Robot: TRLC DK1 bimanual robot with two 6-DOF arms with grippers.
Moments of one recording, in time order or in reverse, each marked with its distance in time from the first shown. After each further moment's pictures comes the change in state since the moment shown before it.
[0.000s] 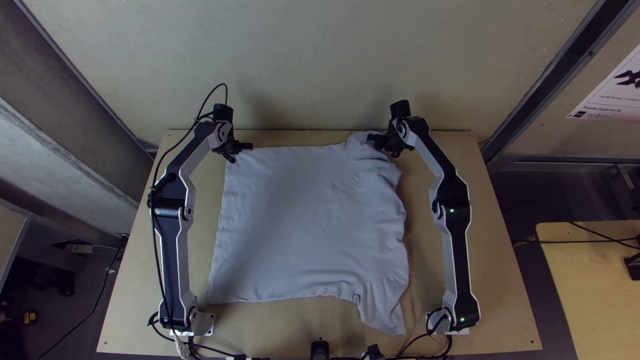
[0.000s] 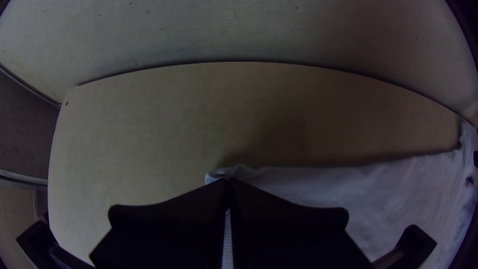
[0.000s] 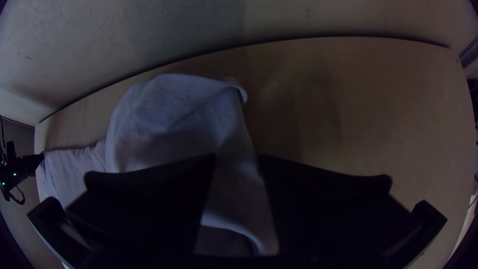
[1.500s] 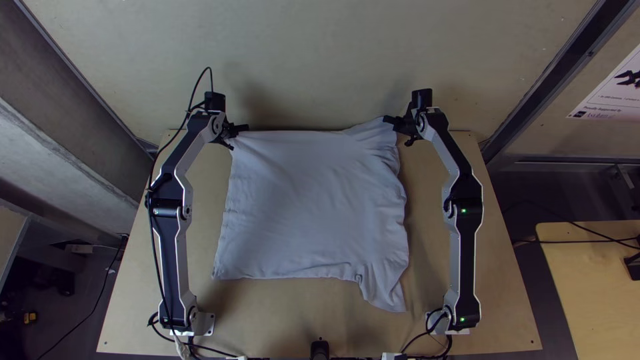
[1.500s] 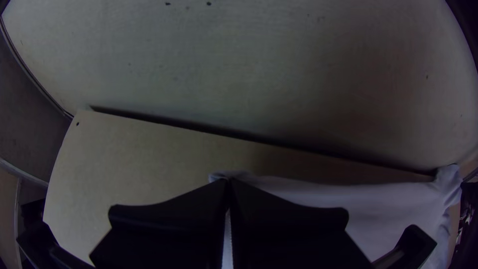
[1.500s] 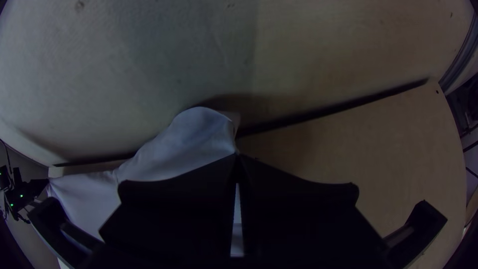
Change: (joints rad) left arm 0.019 0.000 0.106 0.082 0.022 -0.127; right arm -0.089 -0.064 0.003 0.173 0.011 0.021
